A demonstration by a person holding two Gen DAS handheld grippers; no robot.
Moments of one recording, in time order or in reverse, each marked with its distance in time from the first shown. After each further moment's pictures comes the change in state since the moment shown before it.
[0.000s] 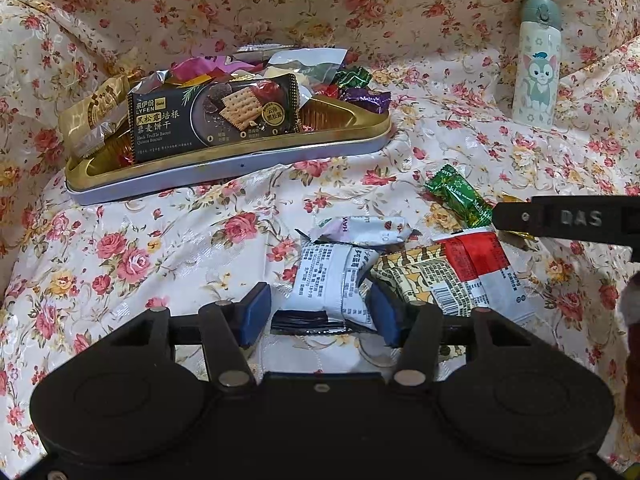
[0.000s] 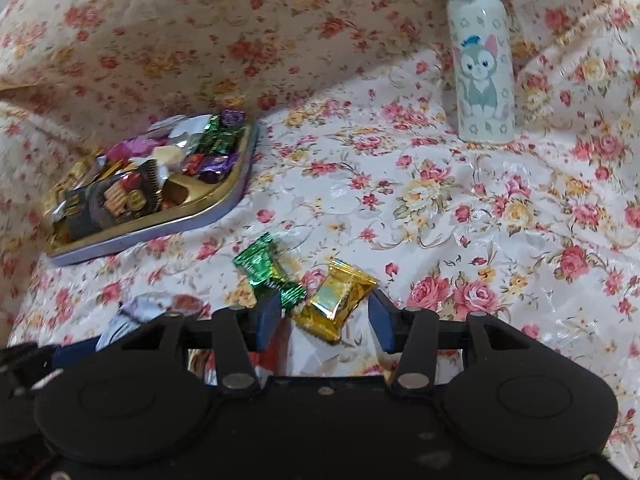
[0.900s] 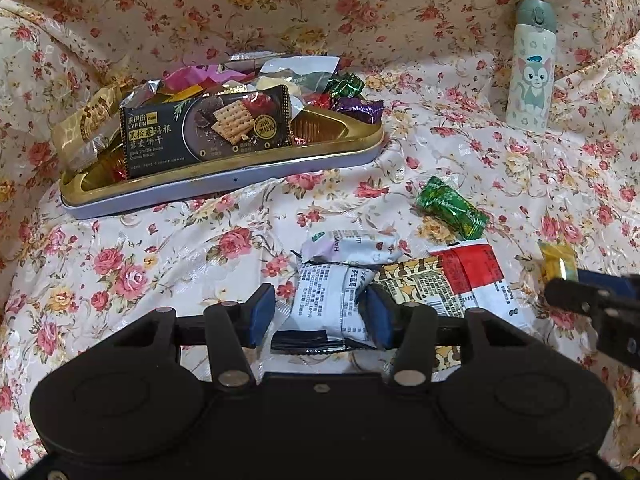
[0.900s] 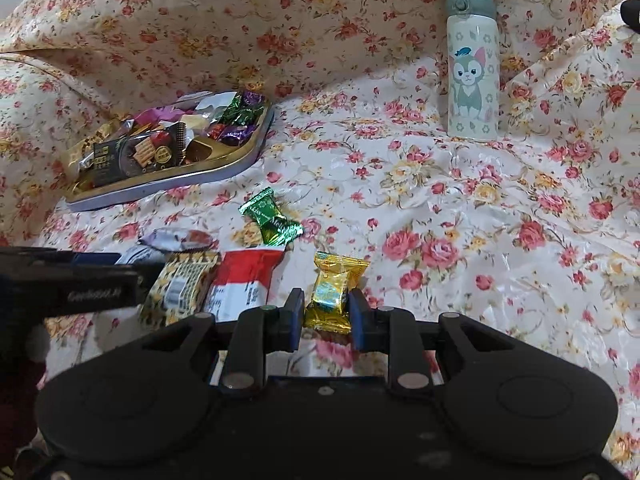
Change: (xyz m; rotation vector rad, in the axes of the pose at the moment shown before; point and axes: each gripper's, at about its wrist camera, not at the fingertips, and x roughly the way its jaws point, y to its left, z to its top) left arm -0.001 -0.001 0.009 0.011 0.008 -0.015; right arm -0.052 -0.008 -0.040 -0.115 -0.013 0.014
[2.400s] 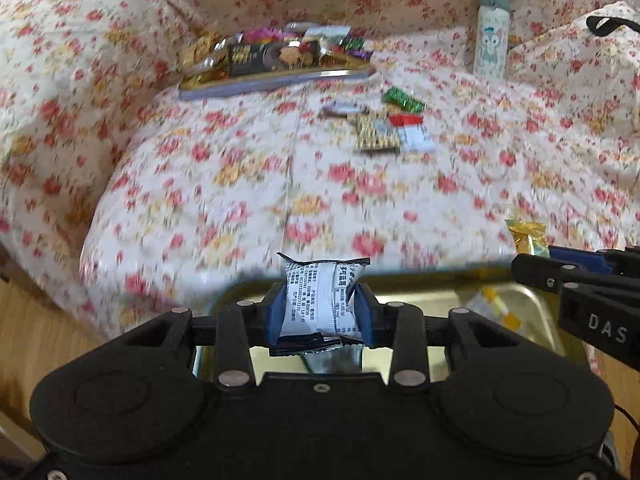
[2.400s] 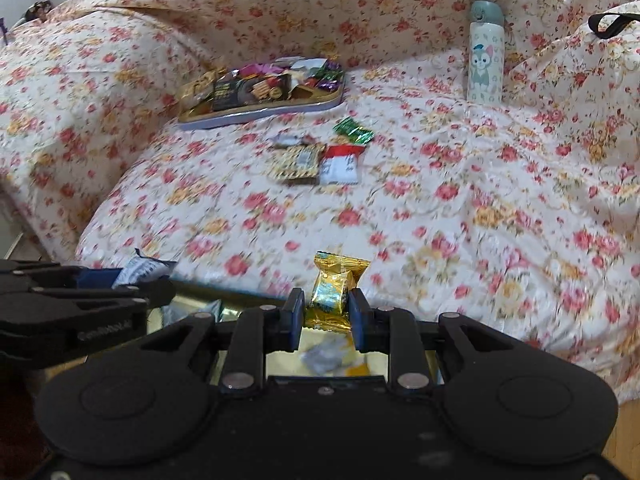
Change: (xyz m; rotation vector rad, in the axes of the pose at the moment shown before) left arm -0.170 -0.041 -0.132 -0.086 0.071 0.114; right arm -0.166 0.032 -0.099 -0.096 0.077 0.105
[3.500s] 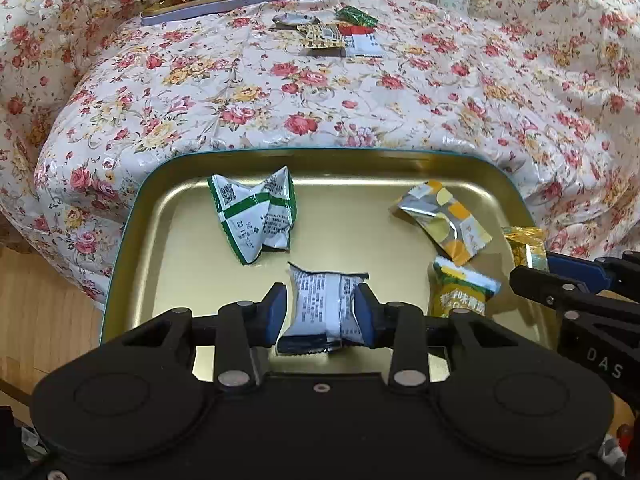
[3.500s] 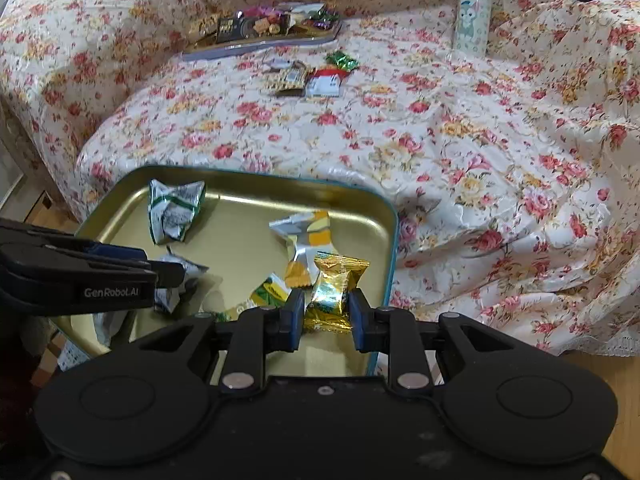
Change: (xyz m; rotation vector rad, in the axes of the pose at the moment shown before) left arm 0.001 -0.031 -0.052 0.002 0.149 -0.094; right arm -0.030 -0.019 -0.068 -0.067 0.122 -0.029
